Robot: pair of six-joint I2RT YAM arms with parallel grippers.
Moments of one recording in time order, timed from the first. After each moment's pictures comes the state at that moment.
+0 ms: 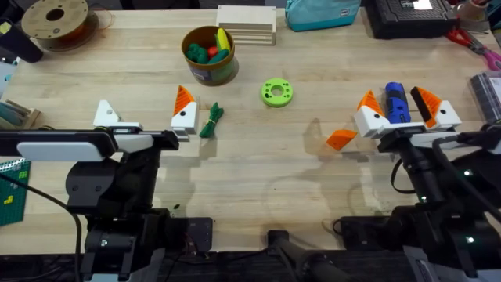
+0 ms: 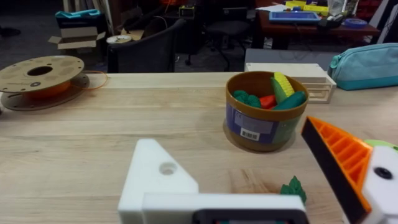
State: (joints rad) left arm -0.01 0.00 0.01 -0.02 0.00 -0.01; right arm 0.00 0.00 0.01 -0.10 -0.02 0.00
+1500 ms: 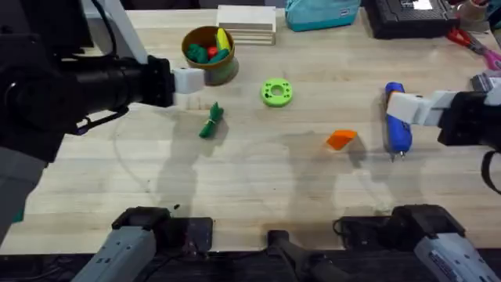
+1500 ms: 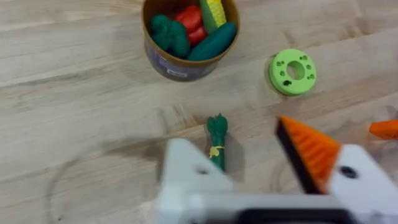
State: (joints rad) left arm -0.01 0.93 0.90 -0.76 0.33 0.06; right arm 0.00 0.60 0.88 -1.00 0.00 0.04
